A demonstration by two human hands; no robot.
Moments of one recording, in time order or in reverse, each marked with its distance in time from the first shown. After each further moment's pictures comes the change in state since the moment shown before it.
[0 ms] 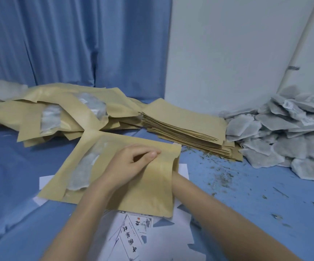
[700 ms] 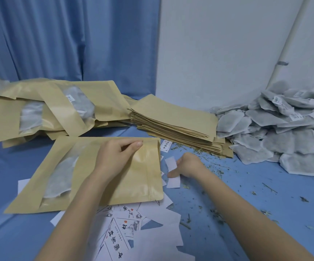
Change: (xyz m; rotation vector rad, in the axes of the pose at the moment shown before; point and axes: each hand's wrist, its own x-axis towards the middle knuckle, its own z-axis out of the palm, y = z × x) left_hand 0.026 -0.018 0.013 0.012 0.248 -0.135; right_hand 0.005 0.039 -0.085 -0.537 0.244 0.118
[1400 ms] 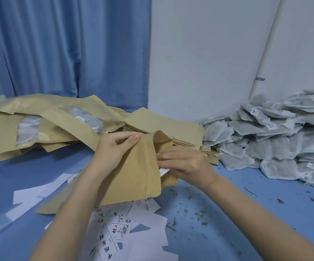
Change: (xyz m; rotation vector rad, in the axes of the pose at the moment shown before) left_hand -0.004 0.069 -0.012 -0.379 -0.088 0.096; right_hand -0.070 0.000 -0.046 -0.175 0.658 -1.389
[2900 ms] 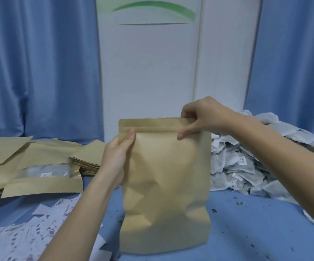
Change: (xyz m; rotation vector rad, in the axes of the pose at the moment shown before) left_hand 0.027 0.101 0.128 -0.634 -0.020 -0.230; right_hand 0.039 0.028 -0.253 -0.354 -0.344 0.752
